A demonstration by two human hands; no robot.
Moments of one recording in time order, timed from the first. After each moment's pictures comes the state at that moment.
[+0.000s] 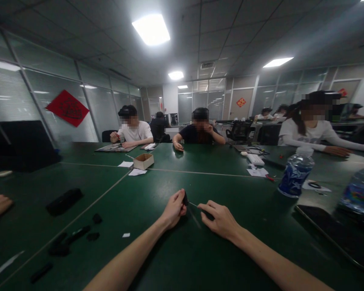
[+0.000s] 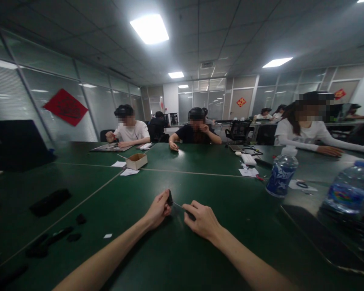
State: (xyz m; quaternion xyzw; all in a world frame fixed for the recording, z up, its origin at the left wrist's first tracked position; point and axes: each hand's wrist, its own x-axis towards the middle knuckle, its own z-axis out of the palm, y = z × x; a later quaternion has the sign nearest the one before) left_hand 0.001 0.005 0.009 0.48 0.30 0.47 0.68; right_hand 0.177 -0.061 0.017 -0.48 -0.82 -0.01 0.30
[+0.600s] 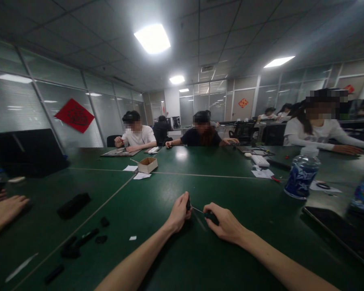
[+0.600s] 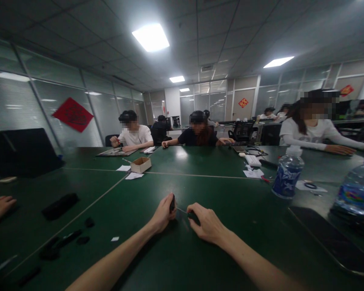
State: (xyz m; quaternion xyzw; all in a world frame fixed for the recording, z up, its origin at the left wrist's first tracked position) left_hand 0.001 0.002 0.009 0.51 0.32 0.46 0.65; right_hand 0.178 -0.063 0.022 -0.43 -0.84 0.07 0.32
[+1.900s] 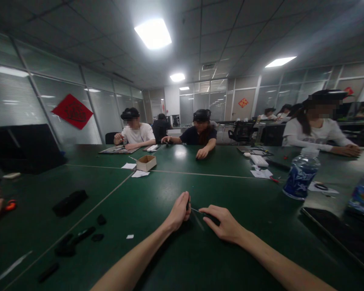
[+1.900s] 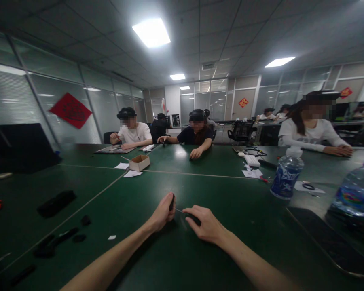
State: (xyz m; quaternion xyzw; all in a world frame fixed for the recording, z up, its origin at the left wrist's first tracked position) left_hand 0.000 0.001 0.008 0.54 0.33 0.42 0.66; right_hand 0.181 -0.063 0.020 -0.40 -0.85 0.10 0.32
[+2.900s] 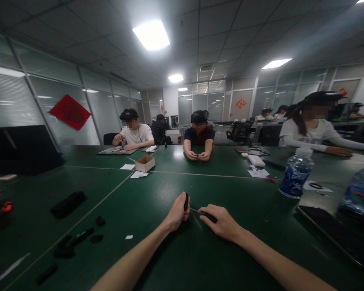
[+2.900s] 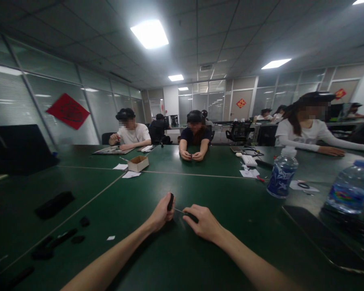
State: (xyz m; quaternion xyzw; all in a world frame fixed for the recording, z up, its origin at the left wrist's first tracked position) left_hand -0.001 0.004 0.006 0.54 0.30 0.41 0.67; right_hand 0.180 -0.062 0.021 -0.43 -0.84 0.11 0.31
